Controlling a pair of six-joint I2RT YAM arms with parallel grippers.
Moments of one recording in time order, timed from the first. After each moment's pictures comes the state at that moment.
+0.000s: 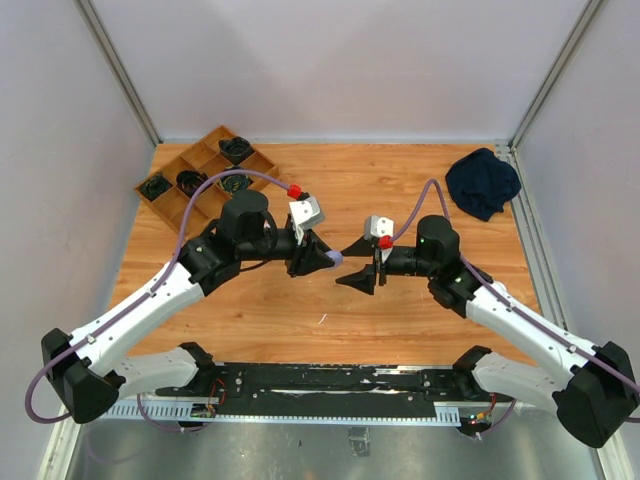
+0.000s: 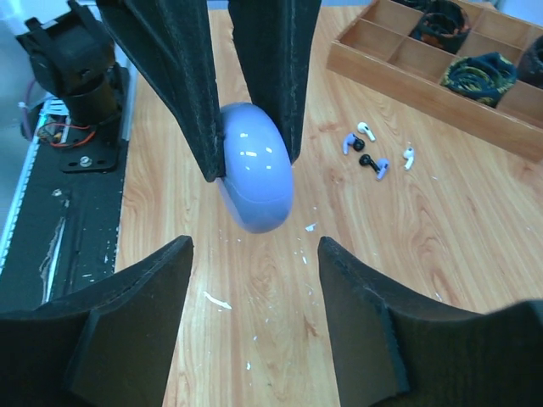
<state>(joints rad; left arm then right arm) -0.74 1.09 1.04 -0.31 0.53 0.04 0.65 1.02 0.68 0.13 -0.76 -0.22</state>
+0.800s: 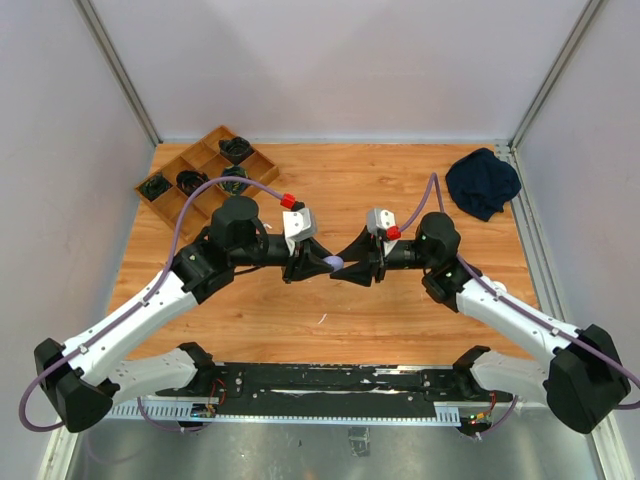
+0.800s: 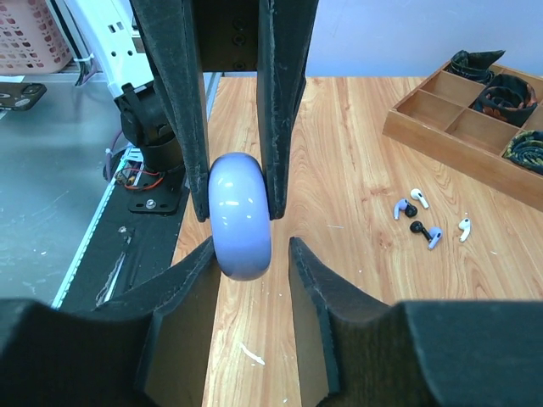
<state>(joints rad) -0.74 1.03 0.98 -0.25 0.65 0.13 0.62 1.11 0.67 0.44 -0.99 -0.01</state>
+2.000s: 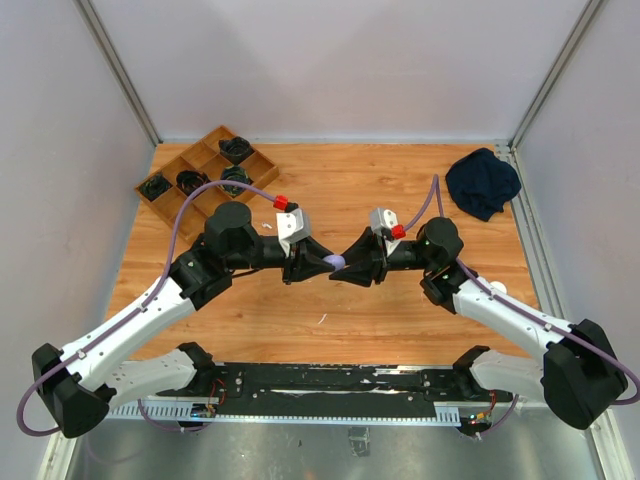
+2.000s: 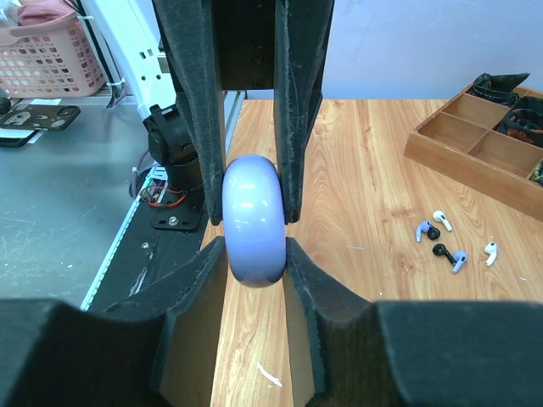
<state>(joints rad) -0.74 0.99 0.92 -0.12 0.65 0.08 0.62 1.14 0.62 0.65 -1.04 0.14</state>
